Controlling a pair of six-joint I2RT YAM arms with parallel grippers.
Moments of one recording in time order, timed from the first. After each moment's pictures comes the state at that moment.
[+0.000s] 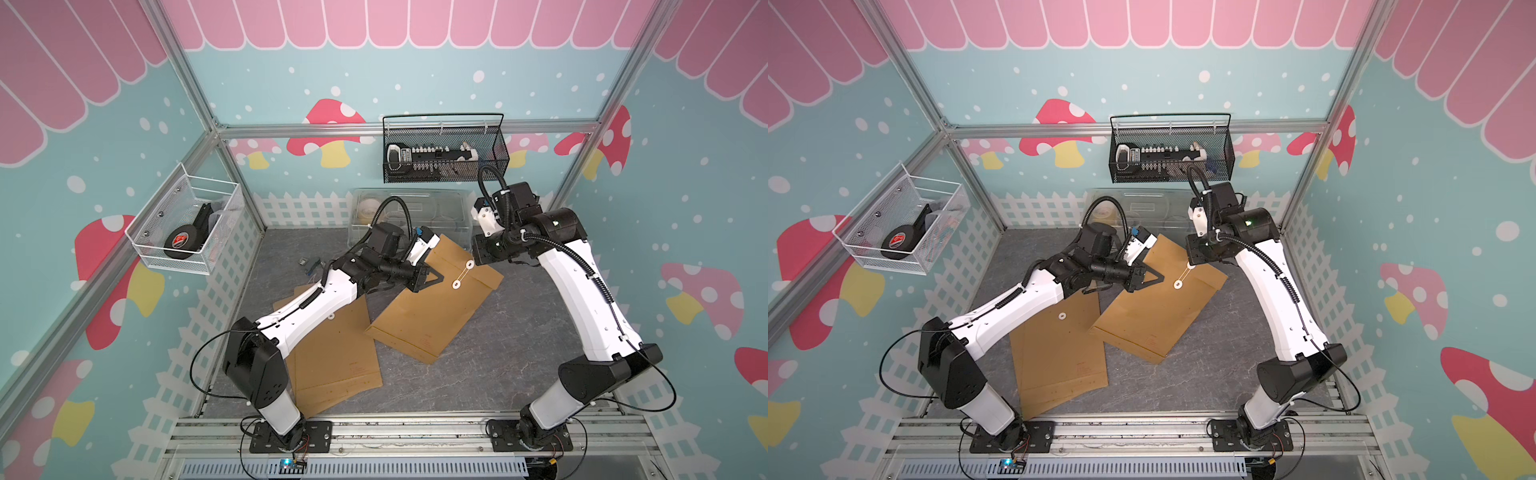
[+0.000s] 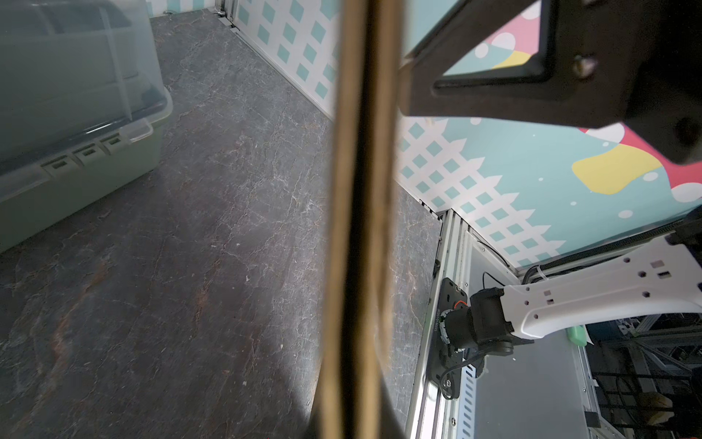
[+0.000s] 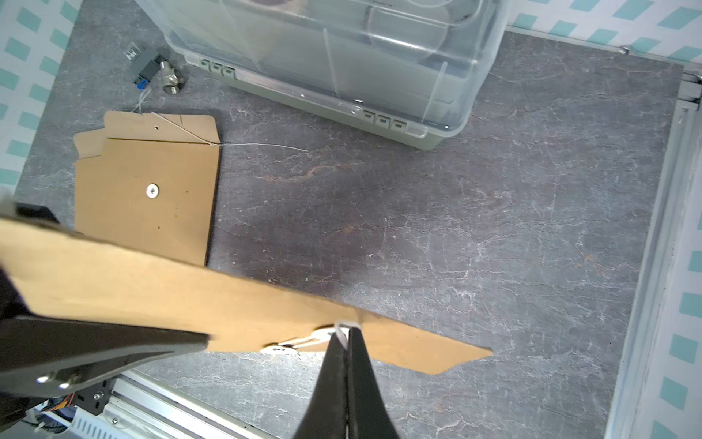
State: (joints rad) left arm -0.65 1.67 1.51 -0.43 0.67 -0.19; right arm 0.38 1.64 2.06 -1.38 -0.07 0.09
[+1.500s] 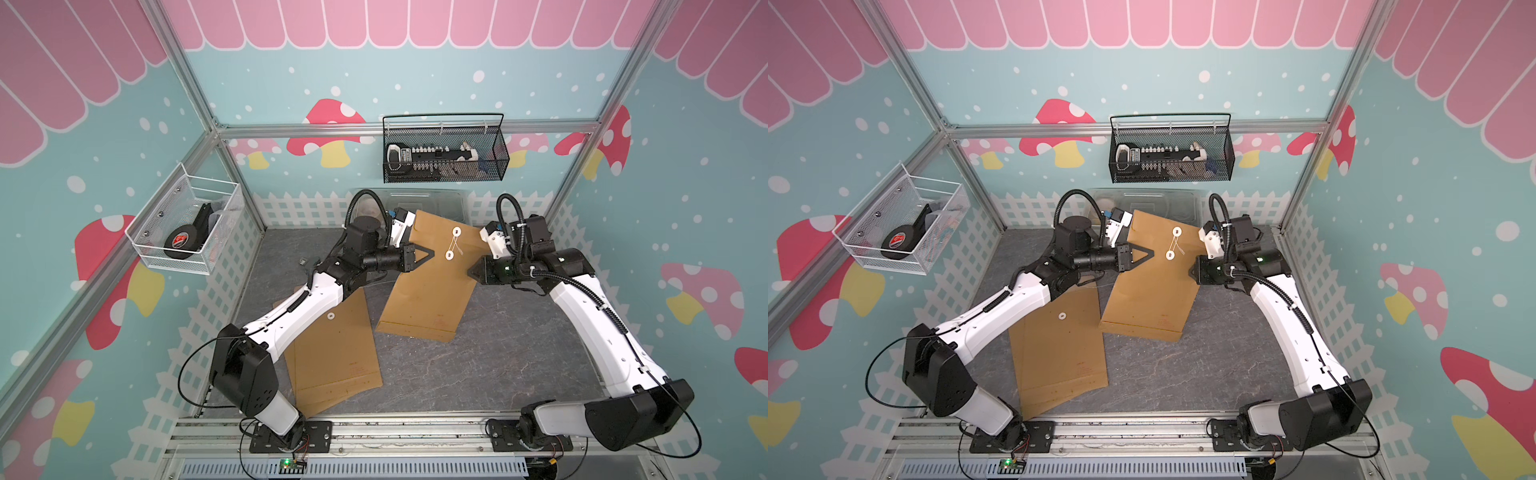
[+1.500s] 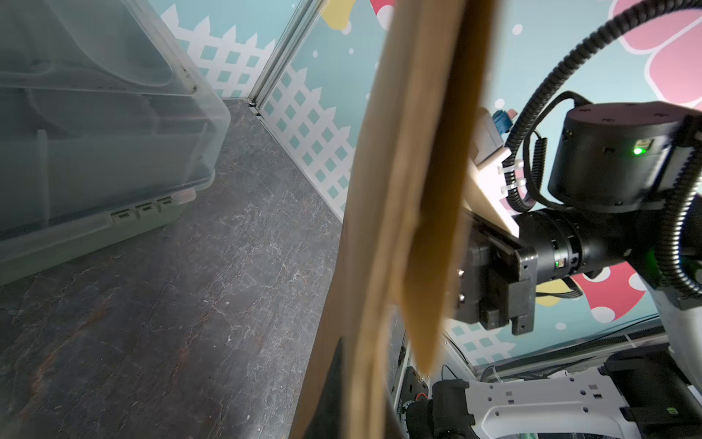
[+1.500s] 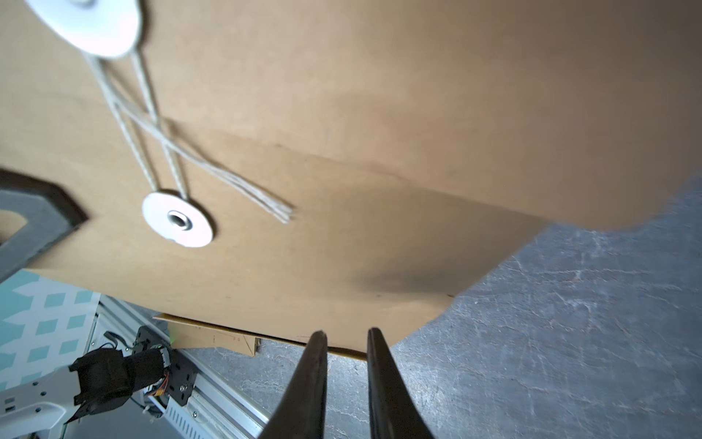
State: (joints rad) left arm -0.57 1.60 1.39 -0.07 0.67 -0.55; right arm 0.23 1.33 1.47 -1.01 -0.34 0.21
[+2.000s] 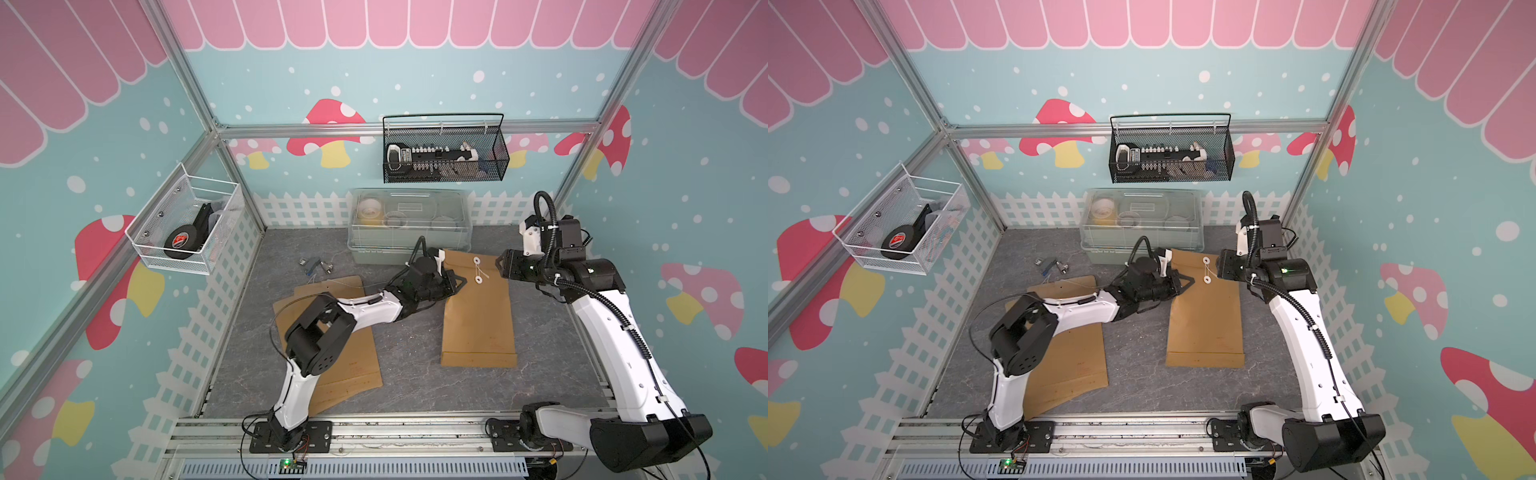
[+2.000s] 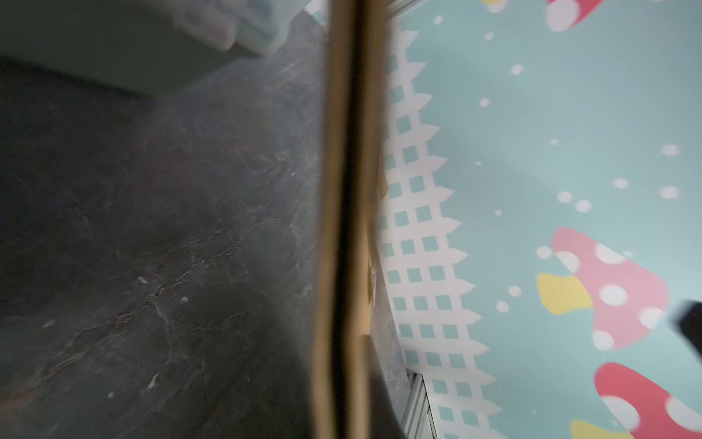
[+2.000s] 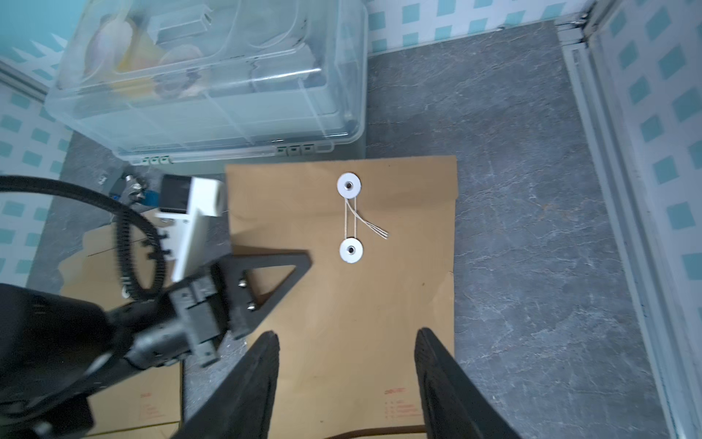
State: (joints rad) left arm -0.82 2.14 1.44 0.37 0.27 -1.05; right arm 0.13 1.24 1.46 -0.99 -0.04 0.23
